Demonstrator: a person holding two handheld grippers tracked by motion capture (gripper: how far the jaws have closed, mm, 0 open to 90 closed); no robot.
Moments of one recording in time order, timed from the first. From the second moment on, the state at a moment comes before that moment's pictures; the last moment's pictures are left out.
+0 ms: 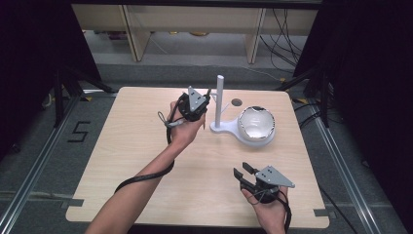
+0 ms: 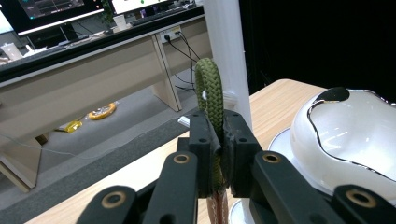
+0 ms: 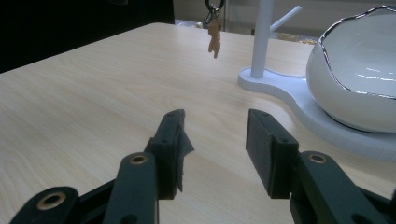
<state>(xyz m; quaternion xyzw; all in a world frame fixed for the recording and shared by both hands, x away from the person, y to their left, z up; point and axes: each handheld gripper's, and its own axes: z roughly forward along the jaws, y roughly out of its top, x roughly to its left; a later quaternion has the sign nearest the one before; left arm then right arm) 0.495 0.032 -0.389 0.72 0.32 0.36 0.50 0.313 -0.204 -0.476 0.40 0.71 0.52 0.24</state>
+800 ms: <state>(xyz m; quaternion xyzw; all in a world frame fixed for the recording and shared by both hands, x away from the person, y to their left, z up) 0.472 0.072 -0.401 0.75 0.31 0.30 0.50 0.312 -0.211 -0.475 0.41 0.71 0.51 0.25</state>
